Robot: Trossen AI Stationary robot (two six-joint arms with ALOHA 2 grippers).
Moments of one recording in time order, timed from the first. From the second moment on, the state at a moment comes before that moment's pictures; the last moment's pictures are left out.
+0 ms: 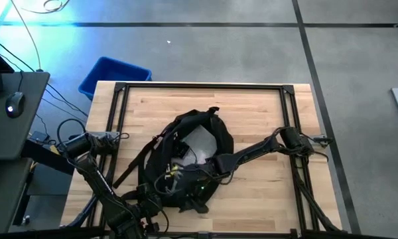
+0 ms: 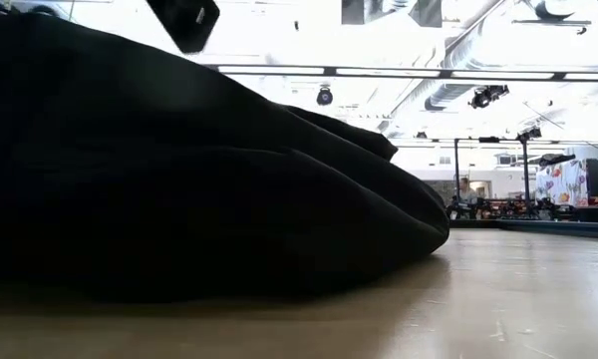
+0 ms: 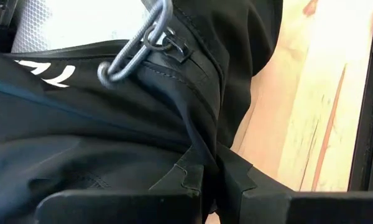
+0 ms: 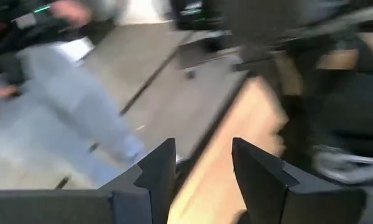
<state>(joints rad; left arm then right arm) -1.00 1.92 1.40 -0.97 -0.63 -1.26 0.32 2.17 1.68 -0.02 -0.43 0.21</state>
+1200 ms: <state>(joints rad) -0.99 1.92 1.39 -0.97 -0.61 -1.24 0.24 2.32 1.68 0.15 -0.29 0.79</state>
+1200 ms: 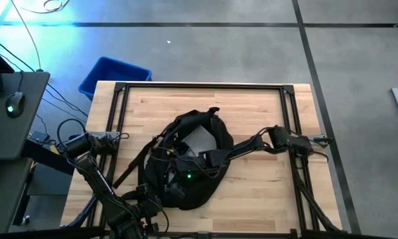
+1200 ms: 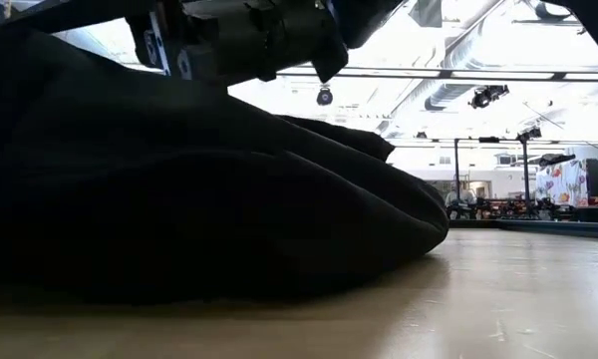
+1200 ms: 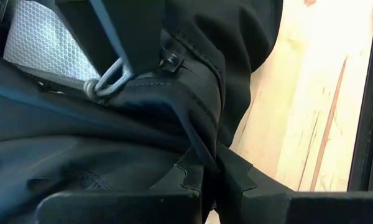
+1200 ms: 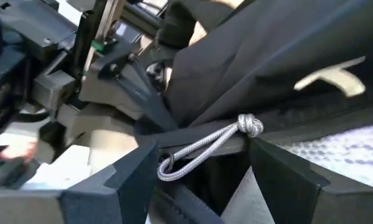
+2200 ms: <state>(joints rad) -1.00 1.92 1.39 -0.98 -0.58 -1.31 0.27 2.26 1.68 -0.04 0.00 0.60</state>
